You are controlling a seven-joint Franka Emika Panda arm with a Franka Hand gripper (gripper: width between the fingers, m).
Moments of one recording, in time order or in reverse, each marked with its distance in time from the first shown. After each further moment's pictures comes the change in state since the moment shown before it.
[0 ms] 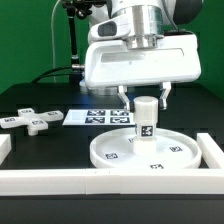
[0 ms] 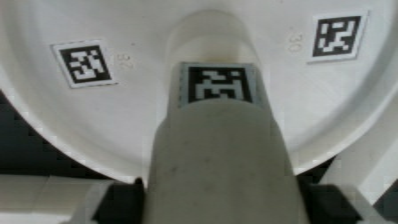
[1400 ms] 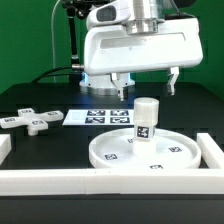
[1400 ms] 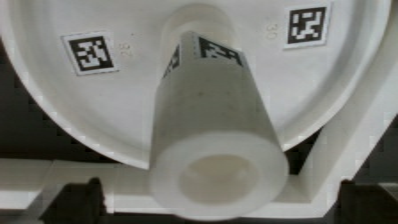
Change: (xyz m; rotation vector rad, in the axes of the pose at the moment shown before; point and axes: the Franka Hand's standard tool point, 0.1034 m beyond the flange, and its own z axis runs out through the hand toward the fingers) arm 0.005 -0.003 -0.016 0.032 -0.075 0.000
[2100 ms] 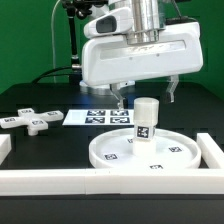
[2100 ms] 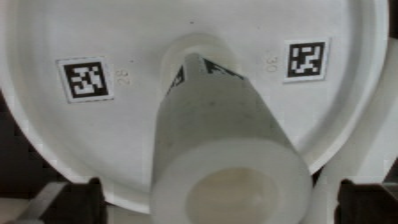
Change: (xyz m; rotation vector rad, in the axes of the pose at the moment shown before) arm 0.007 0.005 0.008 0.037 -0.153 -0.047
